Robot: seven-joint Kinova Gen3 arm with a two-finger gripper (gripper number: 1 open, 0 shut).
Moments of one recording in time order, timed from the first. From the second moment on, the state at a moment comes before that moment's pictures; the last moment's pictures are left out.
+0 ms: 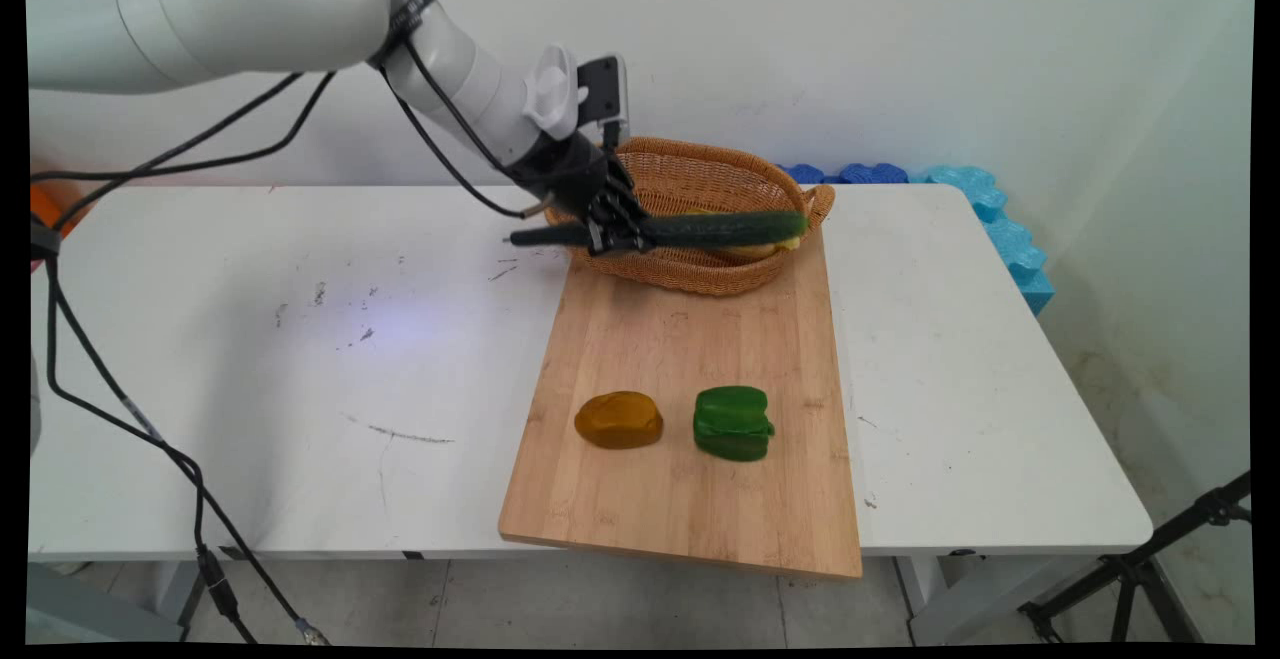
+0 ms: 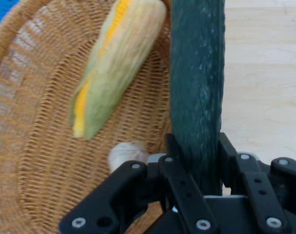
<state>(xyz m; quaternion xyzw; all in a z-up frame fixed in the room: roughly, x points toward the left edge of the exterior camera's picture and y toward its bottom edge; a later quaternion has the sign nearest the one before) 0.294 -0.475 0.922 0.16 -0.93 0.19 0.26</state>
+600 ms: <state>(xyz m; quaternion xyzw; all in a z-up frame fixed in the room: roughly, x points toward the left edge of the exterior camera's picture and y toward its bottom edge) 0.311 -0.520 0.943 0.10 -0.94 0.23 0.23</state>
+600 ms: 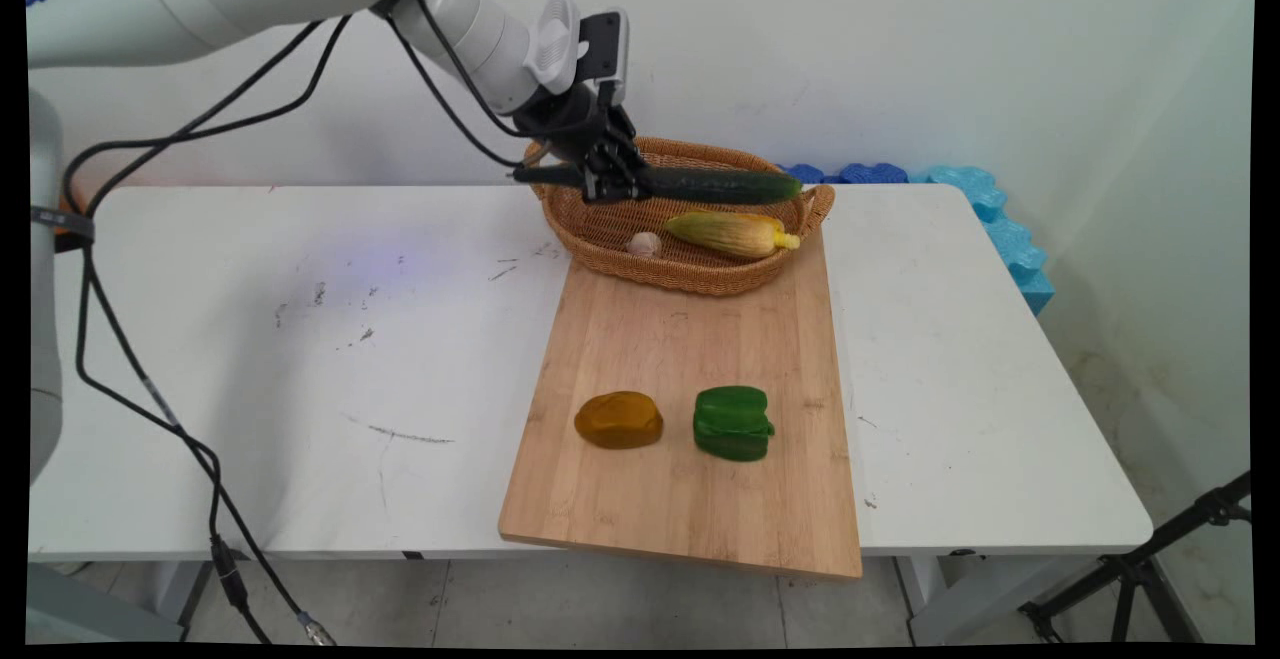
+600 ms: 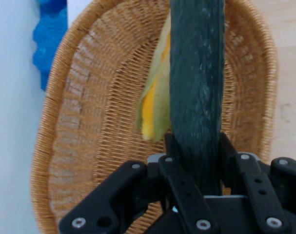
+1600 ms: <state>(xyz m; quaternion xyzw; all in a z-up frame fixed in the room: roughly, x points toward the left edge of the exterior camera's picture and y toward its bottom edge) 0.324 -0.622 0.908 0.01 -0.94 0.28 0.18</state>
